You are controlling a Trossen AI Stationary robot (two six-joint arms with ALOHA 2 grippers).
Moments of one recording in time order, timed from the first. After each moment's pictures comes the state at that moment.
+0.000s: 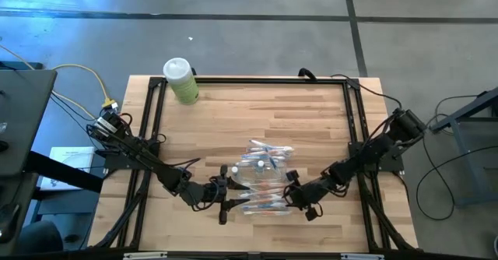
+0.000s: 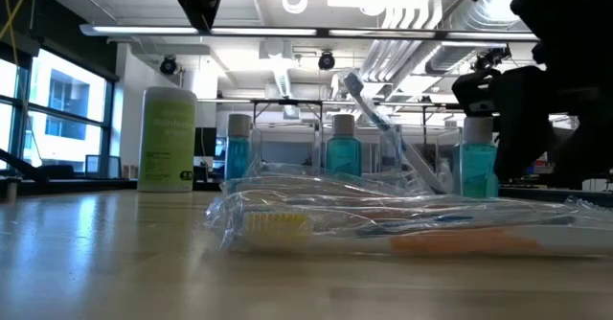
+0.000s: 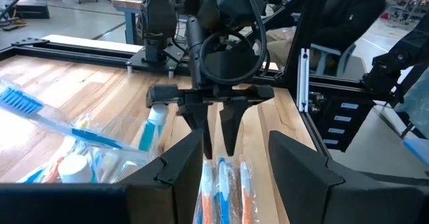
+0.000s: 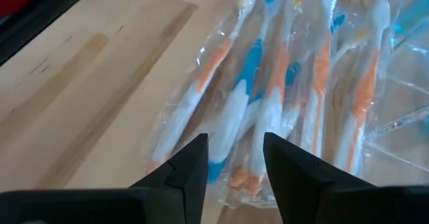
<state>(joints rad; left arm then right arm) -0.60 1.64 0.83 0.69 -0.62 -0.26 0.57 1.61 0.59 0.30 0.16 0.06</state>
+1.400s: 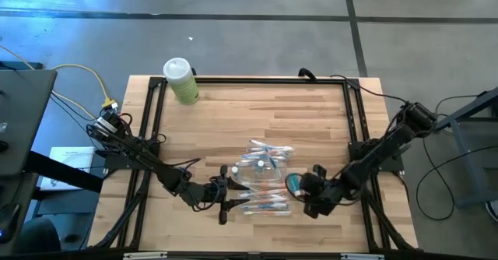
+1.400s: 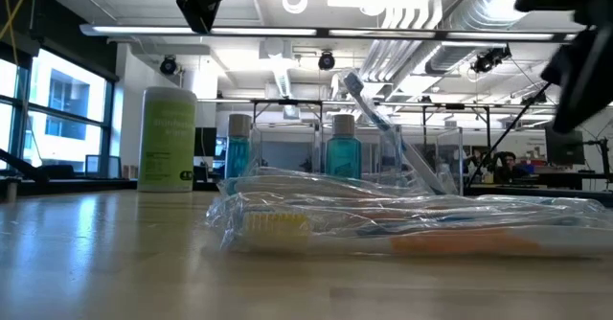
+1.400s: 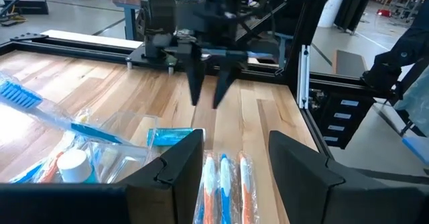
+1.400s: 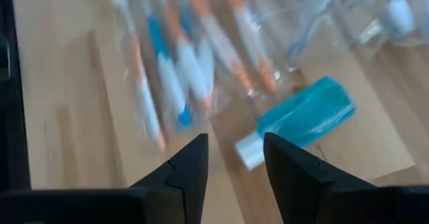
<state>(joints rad) -0.60 1.64 0.83 0.68 -0.61 -0.27 0.69 1.44 0.81 -0.45 0.38 1.03</state>
